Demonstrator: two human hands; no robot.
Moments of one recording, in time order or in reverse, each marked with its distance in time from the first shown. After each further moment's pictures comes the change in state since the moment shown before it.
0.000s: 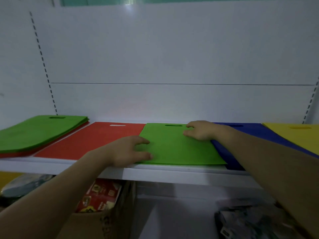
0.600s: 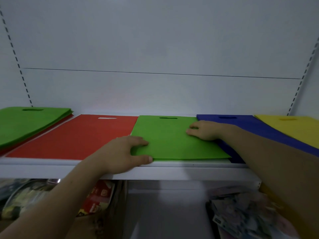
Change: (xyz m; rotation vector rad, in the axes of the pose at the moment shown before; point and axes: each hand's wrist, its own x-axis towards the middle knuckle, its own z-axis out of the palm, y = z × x) left_hand 0.002 -0.022 0.022 -0.062 0.098 0.149; right_hand -0.005 0.013 0.016 -0.035 -0.075 0.083
